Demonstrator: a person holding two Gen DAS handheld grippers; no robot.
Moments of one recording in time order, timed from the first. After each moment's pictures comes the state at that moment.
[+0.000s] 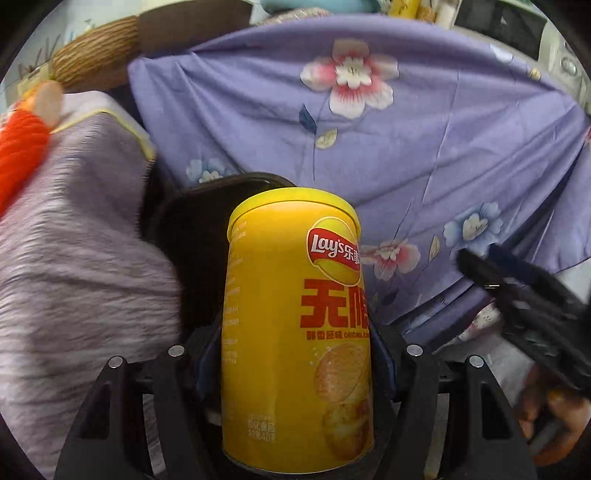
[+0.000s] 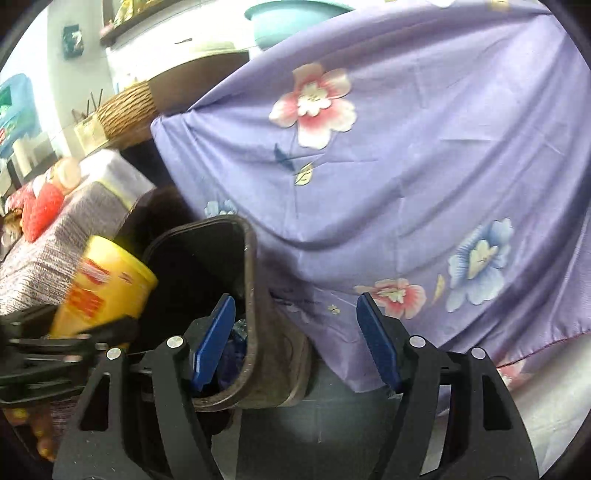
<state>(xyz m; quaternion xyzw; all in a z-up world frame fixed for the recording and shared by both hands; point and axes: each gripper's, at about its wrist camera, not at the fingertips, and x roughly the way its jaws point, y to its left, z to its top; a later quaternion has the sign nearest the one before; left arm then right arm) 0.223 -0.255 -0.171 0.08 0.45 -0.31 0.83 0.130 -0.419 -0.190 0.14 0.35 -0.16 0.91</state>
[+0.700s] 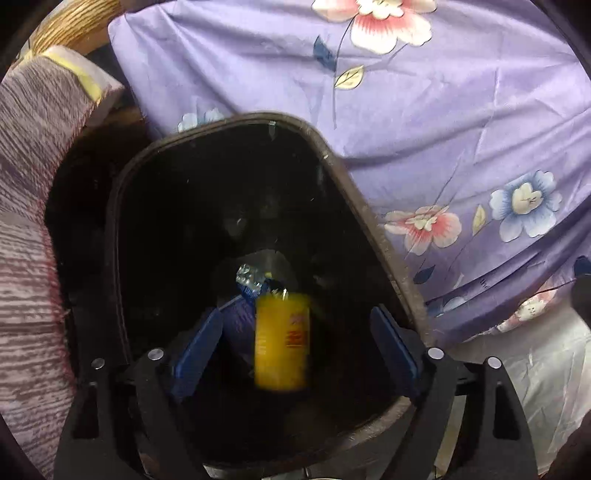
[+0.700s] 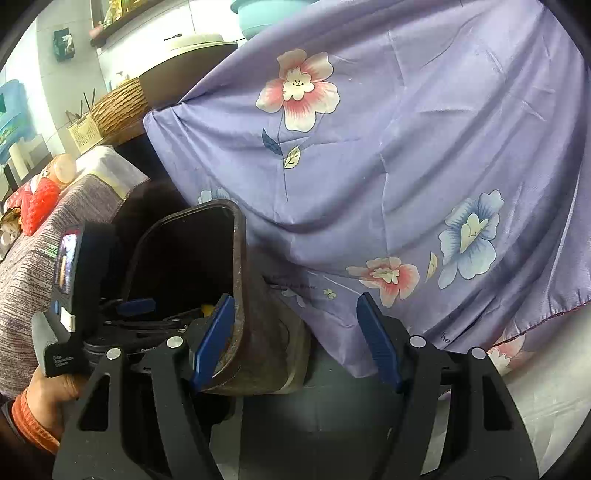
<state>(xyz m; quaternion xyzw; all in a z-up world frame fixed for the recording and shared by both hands) 0.252 -0.284 -0.235 0.11 0.51 -0.28 0.81 0.117 -0.423 -0.204 0.16 0.37 -0.16 0.90</state>
